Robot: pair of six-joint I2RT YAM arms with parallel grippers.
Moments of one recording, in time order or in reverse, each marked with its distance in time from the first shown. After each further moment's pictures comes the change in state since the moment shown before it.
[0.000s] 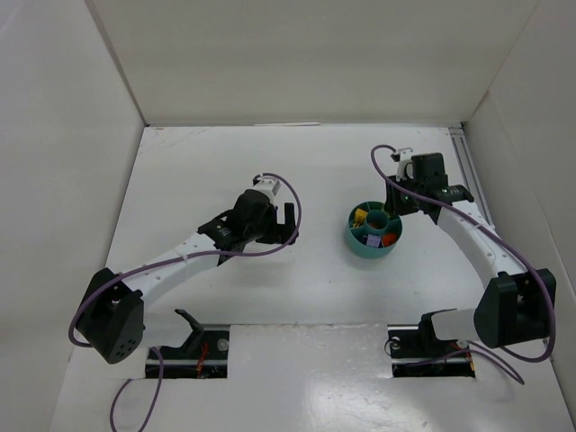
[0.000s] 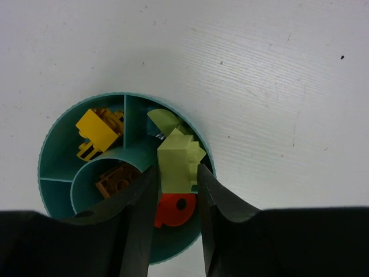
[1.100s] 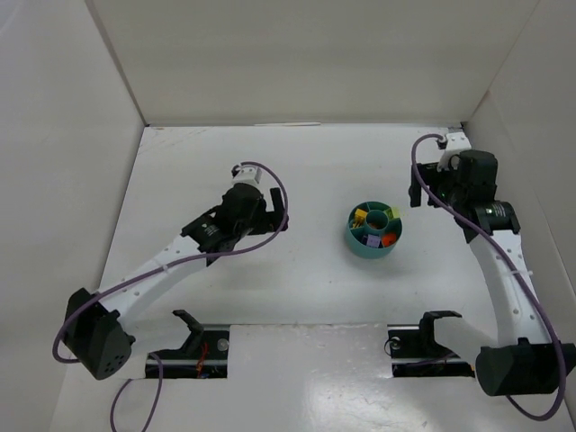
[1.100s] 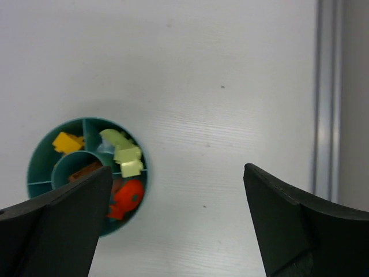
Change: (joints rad) left arm 0.000 -0.096 0.084 -0.138 -0.163 -0.111; right arm -0.129 -0.272 0.072 -0.066 0.070 -0.047
